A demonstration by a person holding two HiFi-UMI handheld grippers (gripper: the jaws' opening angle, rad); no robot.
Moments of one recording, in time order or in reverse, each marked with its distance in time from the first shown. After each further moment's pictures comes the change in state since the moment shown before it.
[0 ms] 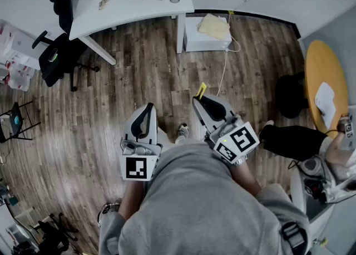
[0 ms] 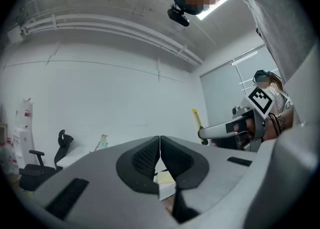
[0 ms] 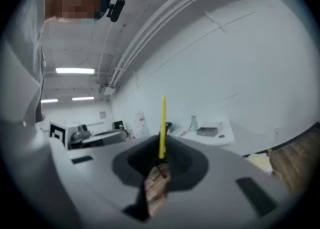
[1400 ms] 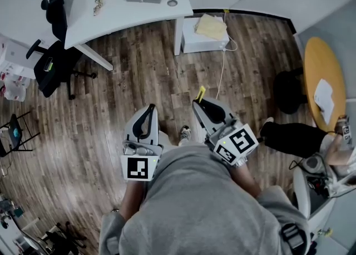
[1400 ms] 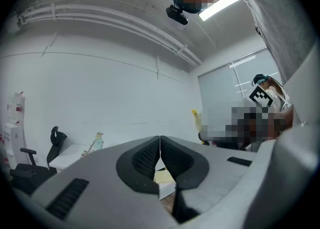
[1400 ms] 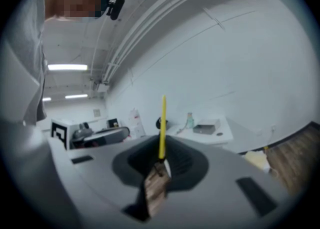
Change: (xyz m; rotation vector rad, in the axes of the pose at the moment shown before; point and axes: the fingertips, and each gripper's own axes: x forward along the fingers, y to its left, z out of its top) left arm 0.030 0.044 -0.012 -0.036 0.017 -0.065; right arm 0.046 -0.006 -0.006 0.012 0.033 -0.061
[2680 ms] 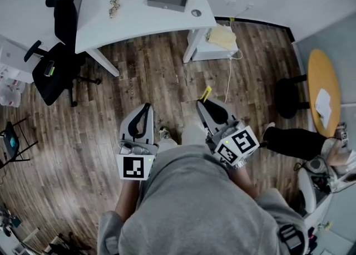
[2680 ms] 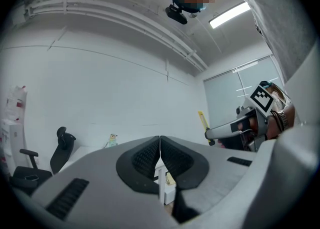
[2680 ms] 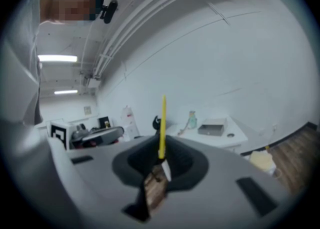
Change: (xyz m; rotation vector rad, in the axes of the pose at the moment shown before) left arm -0.010 0.207 -0.004 -0.033 -0.039 -0.007; right arm 0.170 0.062 0.005 0.003 0.026 -0.093
